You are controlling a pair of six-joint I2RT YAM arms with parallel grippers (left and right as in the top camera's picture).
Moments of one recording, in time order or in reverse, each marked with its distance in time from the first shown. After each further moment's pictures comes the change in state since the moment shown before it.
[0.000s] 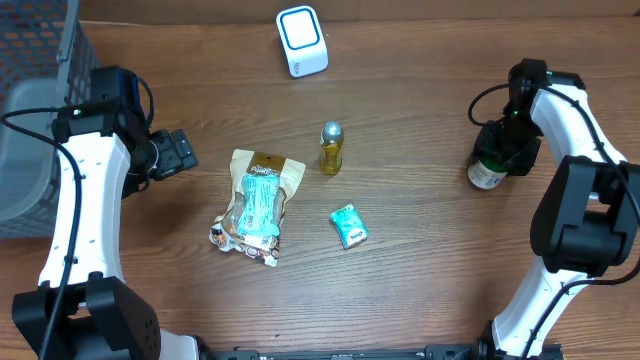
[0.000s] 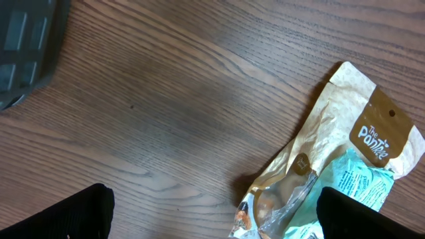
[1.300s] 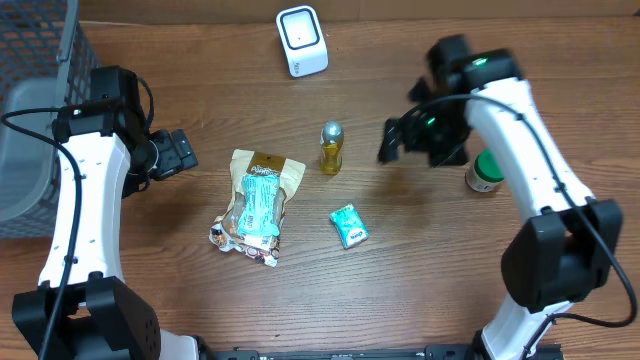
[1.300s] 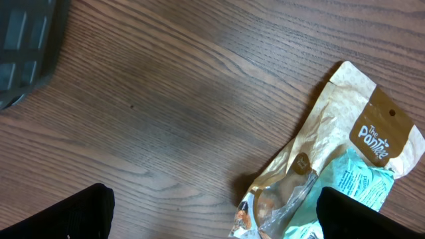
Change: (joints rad) left arm 0.000 0.000 0.000 0.000 0.000 0.000; right arm 0.402 -0.181 0.095 -0.217 -0.309 -0.124
